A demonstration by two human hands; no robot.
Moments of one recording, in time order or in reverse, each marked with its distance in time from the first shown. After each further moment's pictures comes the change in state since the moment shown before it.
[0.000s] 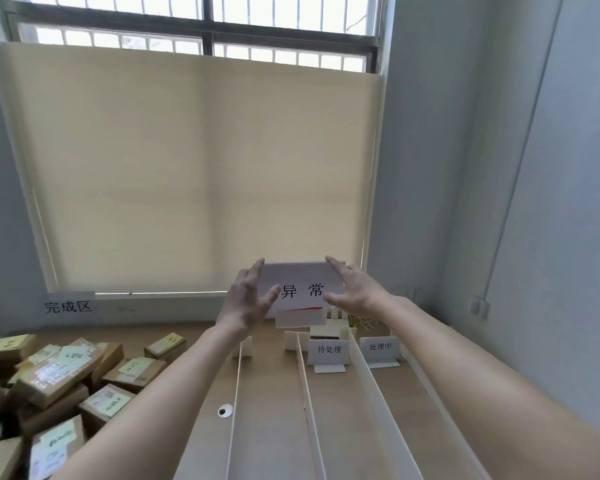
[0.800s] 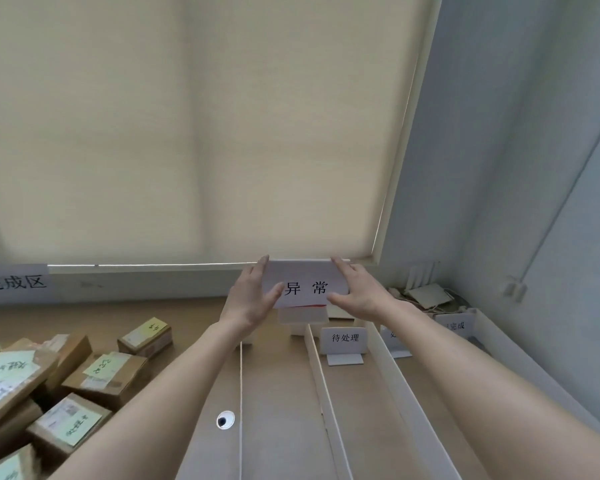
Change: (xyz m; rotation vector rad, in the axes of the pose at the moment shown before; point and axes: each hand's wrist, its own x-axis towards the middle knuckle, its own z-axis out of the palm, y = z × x) left_hand 0.172 -0.193 0.110 -0.029 -0.146 -0.070; right_hand 0.223 0.029 0.128 -0.010 -0.078 0.103
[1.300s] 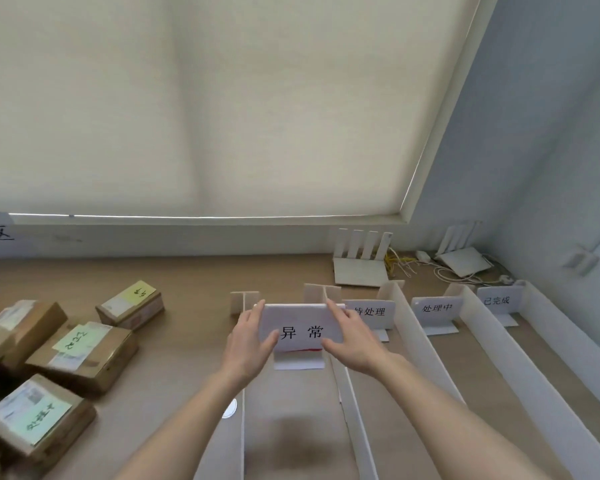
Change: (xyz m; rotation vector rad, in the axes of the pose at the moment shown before) left_hand 0.010 -0.182 0.158 -0.007 -0.210 -0.230; right_hand 0.095 0.078 0.209 0.114 -0.239 0.138
